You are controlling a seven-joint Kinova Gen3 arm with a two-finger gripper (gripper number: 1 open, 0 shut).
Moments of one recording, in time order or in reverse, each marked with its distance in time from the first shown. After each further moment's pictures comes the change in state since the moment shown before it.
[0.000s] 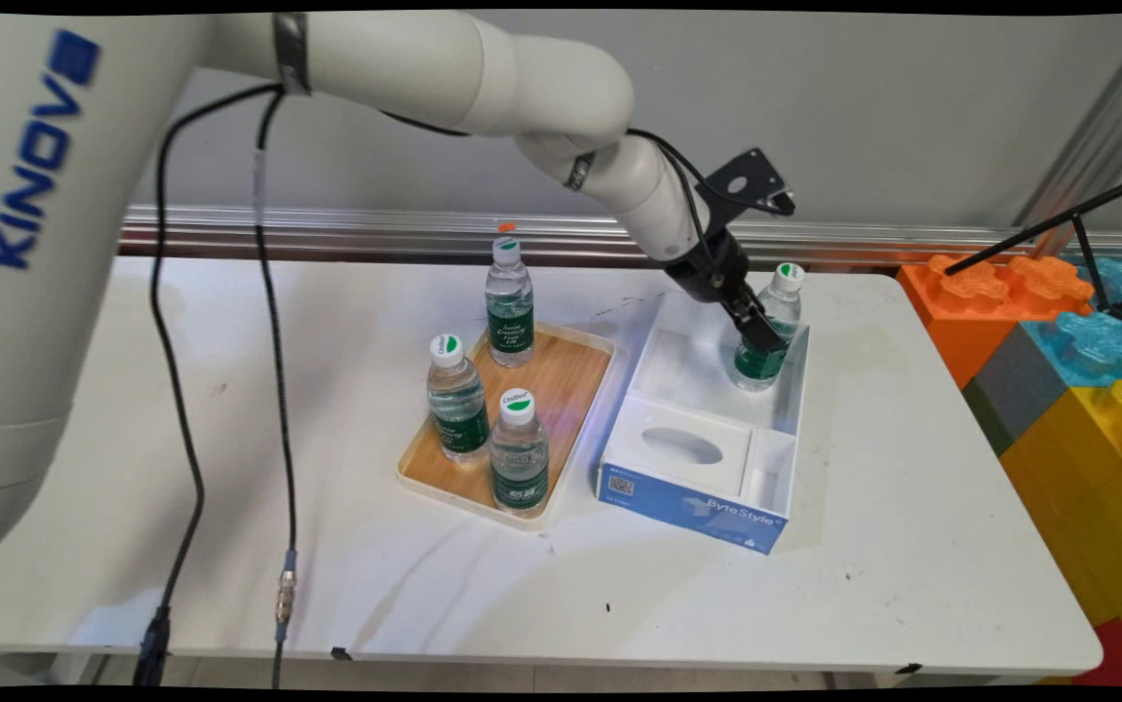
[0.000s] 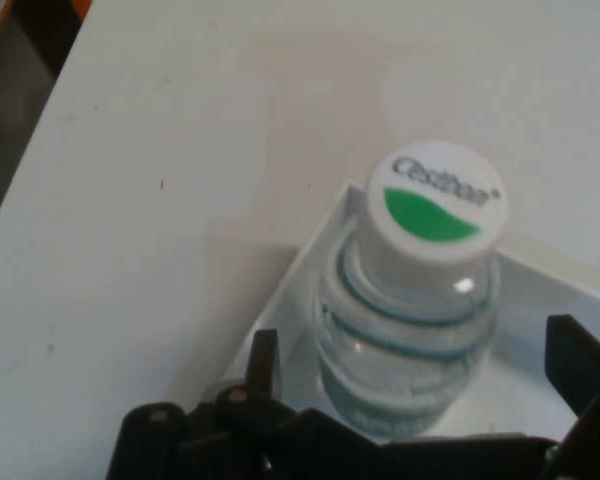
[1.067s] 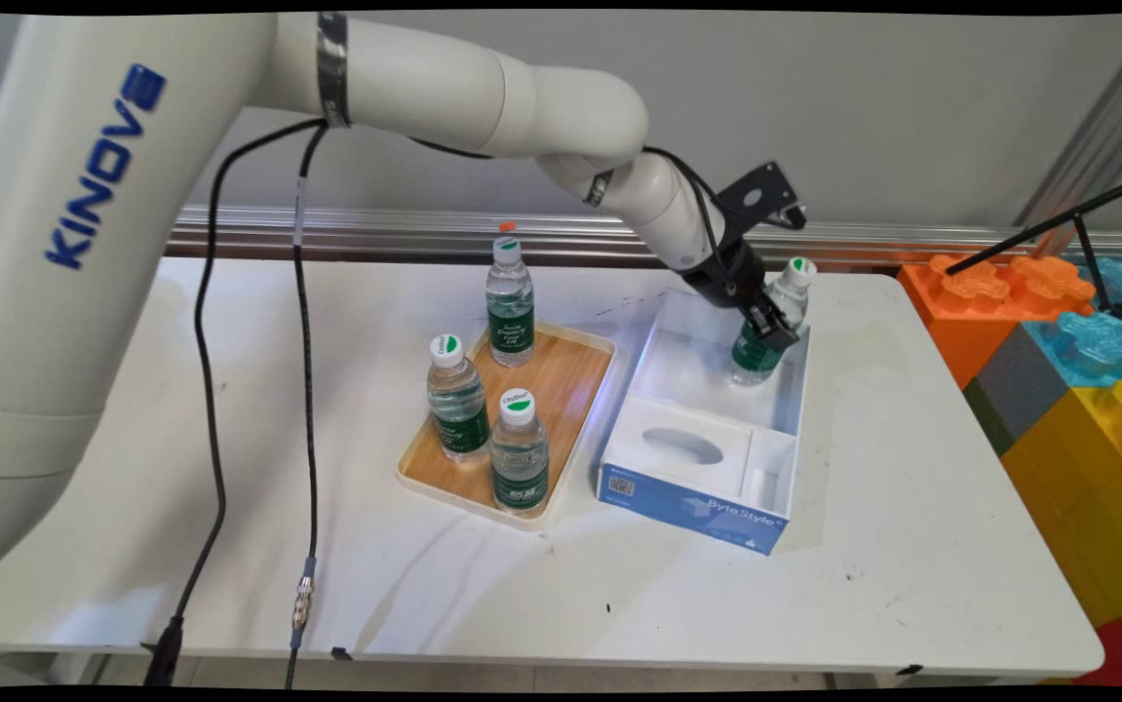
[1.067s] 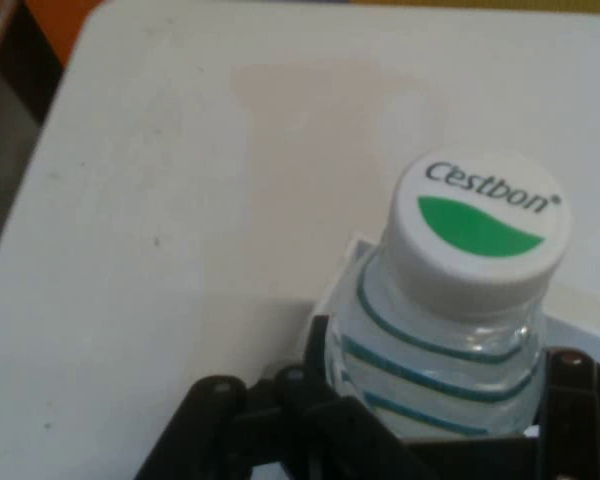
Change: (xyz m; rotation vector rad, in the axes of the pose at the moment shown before) arm 0.004 -0.007 0.023 -0.014 0.050 0.053
